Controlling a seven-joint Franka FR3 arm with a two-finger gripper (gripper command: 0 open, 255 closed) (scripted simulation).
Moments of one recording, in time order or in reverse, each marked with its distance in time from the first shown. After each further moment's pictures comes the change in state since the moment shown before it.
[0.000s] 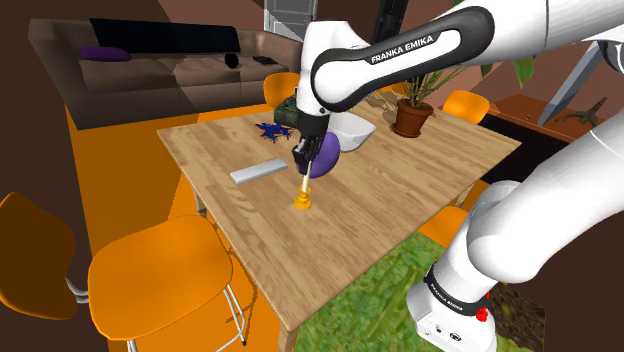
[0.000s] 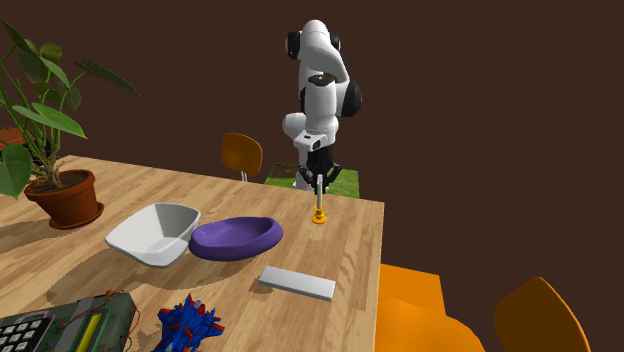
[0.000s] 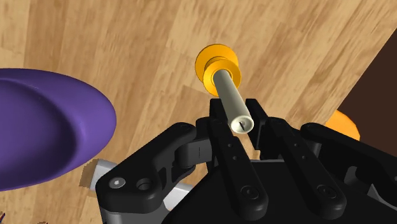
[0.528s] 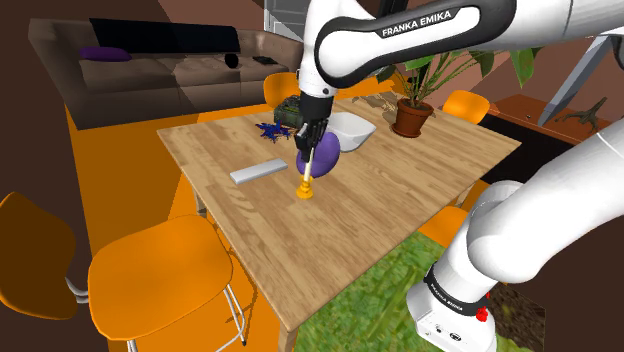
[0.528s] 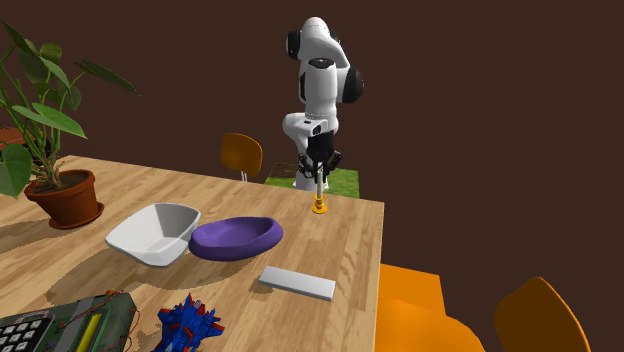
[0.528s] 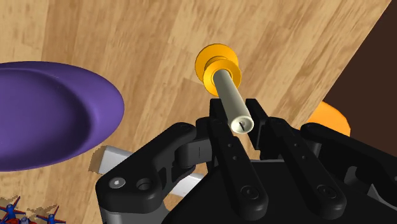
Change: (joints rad) arm 0.000 -0.041 -0.004 0.072 0.001 -0.113 0.000
